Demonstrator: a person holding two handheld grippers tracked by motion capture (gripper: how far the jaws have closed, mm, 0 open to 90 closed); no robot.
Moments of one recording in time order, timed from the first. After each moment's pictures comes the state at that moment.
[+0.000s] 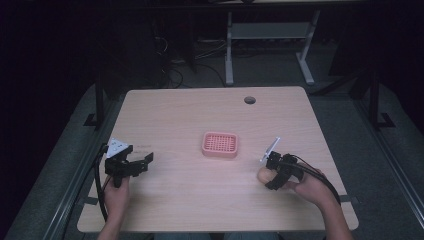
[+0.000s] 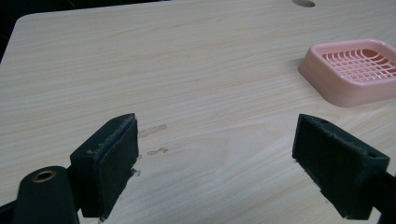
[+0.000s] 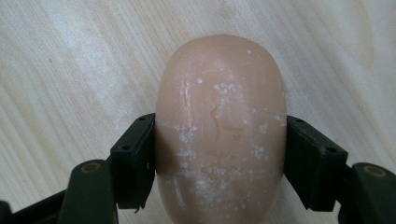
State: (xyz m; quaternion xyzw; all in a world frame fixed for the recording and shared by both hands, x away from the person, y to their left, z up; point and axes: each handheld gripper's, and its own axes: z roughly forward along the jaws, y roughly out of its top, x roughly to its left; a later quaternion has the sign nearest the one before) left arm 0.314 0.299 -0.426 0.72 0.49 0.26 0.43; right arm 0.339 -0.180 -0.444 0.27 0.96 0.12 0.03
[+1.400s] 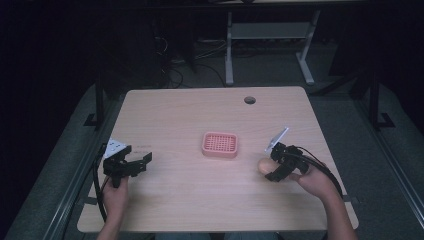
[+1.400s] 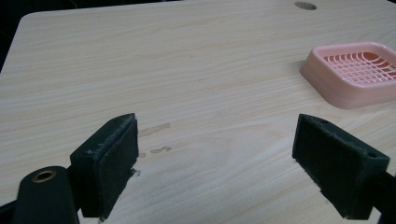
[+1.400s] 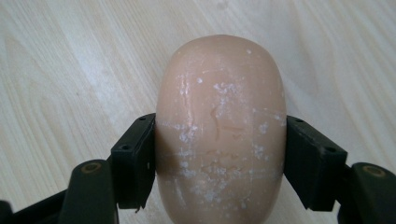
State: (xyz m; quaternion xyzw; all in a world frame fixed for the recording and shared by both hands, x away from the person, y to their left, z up) left arm 0.313 0.303 -0.426 0.71 0.49 0.25 0.43; right arm 0.349 -0.189 -0.417 0.27 0.95 0.18 0.03
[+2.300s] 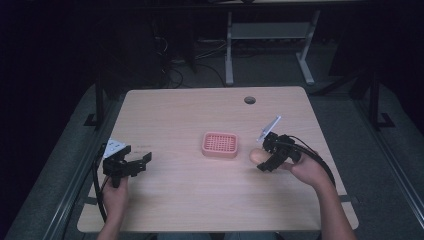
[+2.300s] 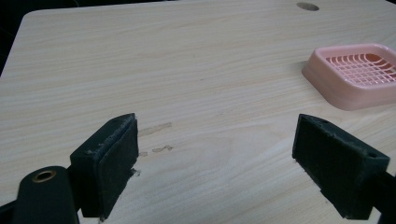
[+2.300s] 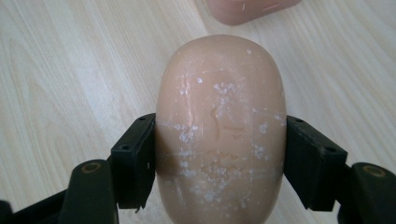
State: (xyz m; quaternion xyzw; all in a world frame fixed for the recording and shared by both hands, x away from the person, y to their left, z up) left arm 0.313 0.303 -0.426 0.71 0.50 0.25 0.43; right arm 0.369 -0.168 -0.393 0.24 0.95 0.20 0.04
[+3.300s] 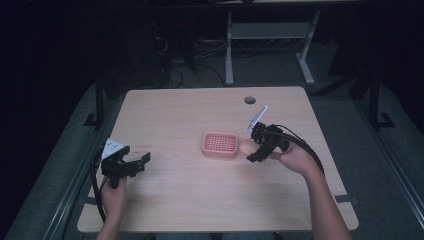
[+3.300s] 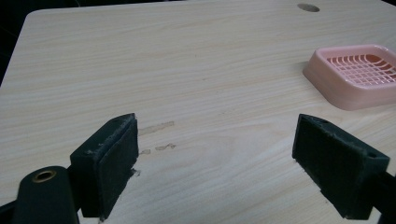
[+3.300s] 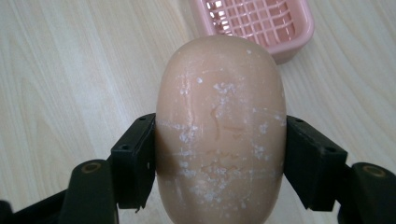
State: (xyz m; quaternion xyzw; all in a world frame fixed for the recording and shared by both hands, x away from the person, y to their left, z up) left arm 0.311 0.307 -0.426 0.71 0.50 0.25 0.43; right arm 0.391 -0.137 -0.376 0.21 0.96 0.20 0.04
